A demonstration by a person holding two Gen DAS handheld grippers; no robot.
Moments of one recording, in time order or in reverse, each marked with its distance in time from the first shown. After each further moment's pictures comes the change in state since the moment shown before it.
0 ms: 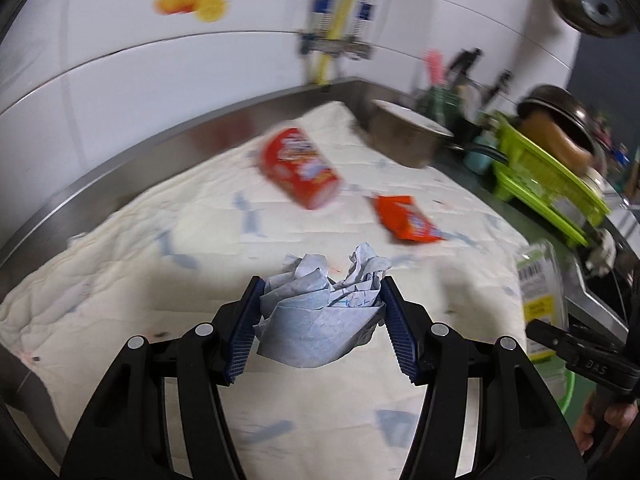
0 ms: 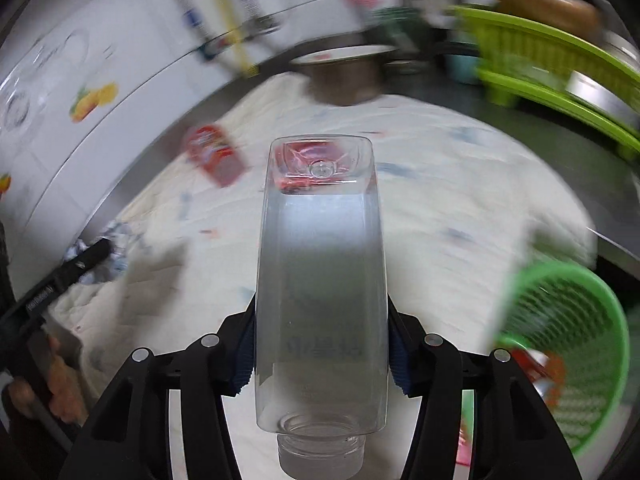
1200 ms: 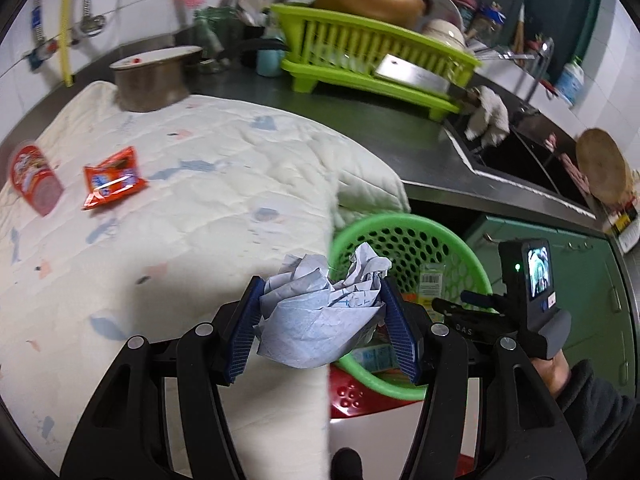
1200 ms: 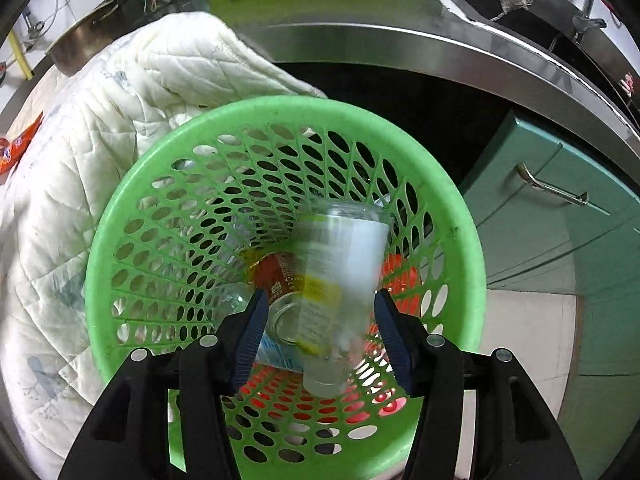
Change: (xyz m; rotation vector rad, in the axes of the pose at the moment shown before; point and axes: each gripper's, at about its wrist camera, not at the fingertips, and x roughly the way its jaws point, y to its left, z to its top) left arm 0.050 -0.257 -0.068 0.366 0.233 -0.321; right arm 0.022 -0.250 -0.092 0.245 0.191 -0.346
